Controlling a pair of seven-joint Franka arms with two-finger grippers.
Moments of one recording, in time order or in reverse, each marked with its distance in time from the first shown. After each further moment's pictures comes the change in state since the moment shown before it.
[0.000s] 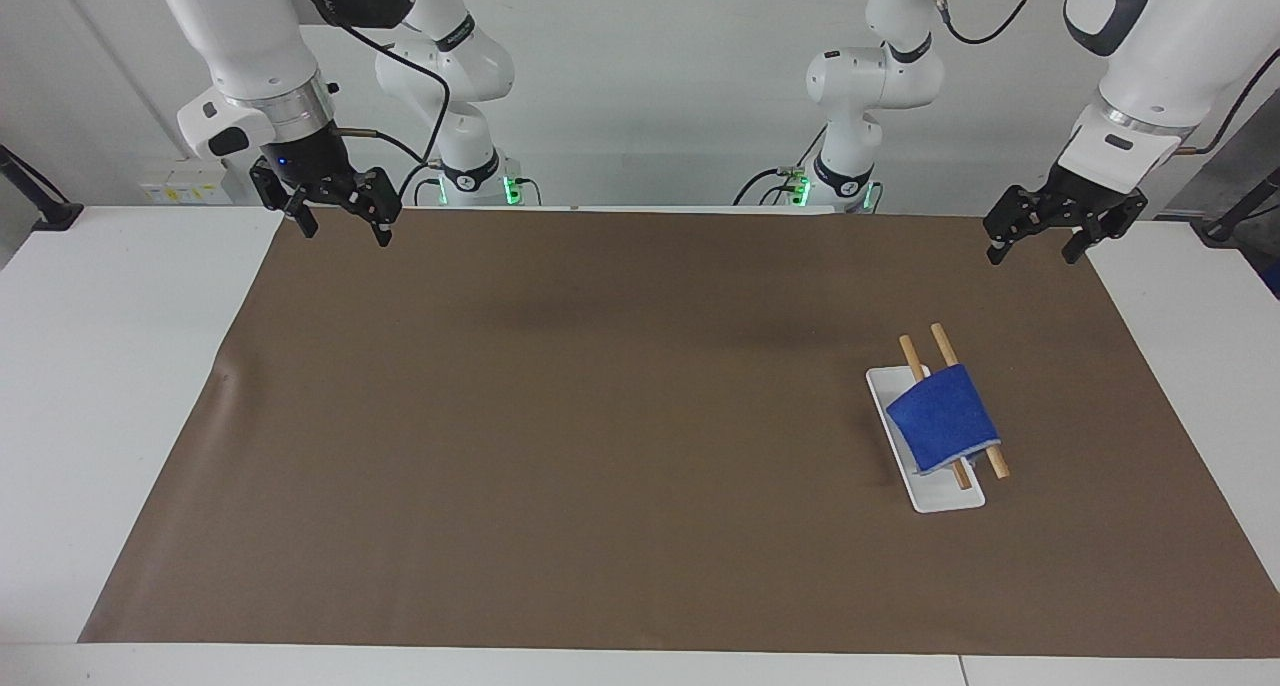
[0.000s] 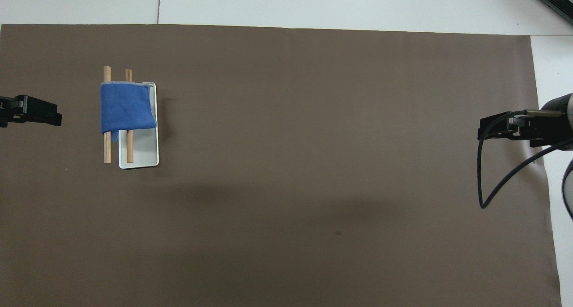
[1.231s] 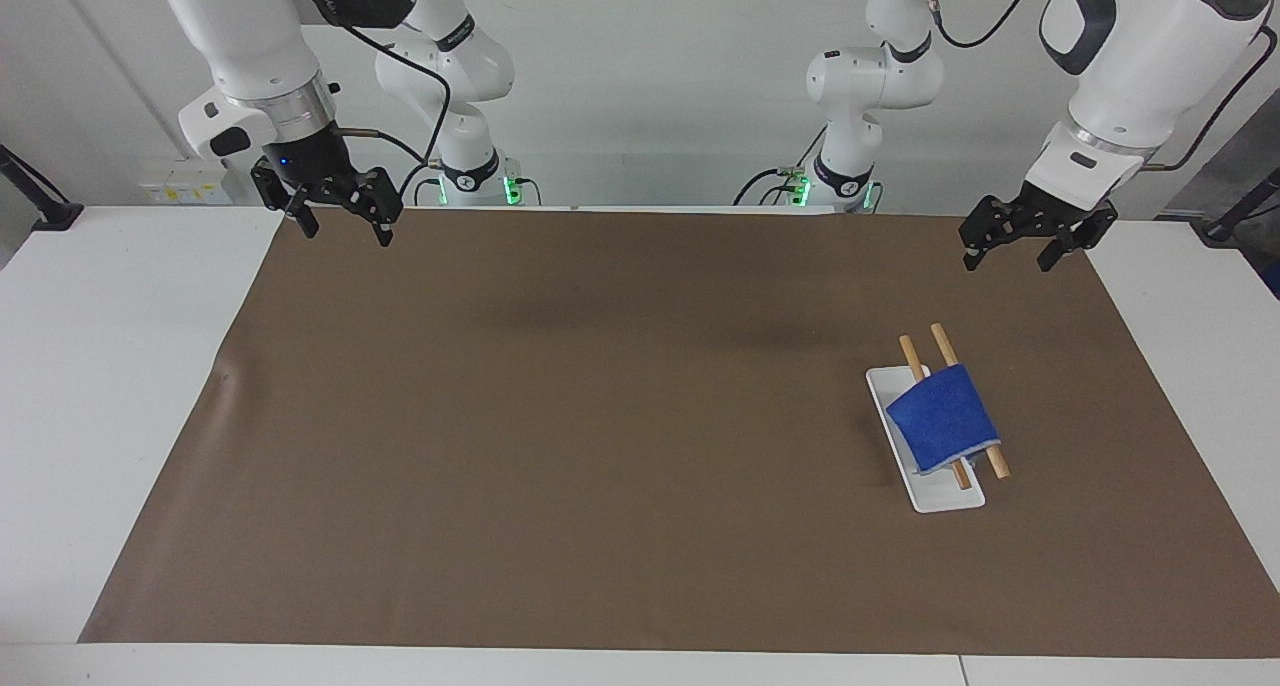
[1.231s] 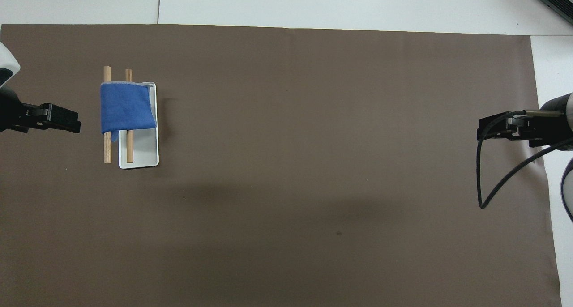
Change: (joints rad) left arm -0.001 -0.009 -0.019 -0.065 0.000 0.017 0.000; right arm 0.002 0.000 0.000 0.000 0.000 0.000 0.000
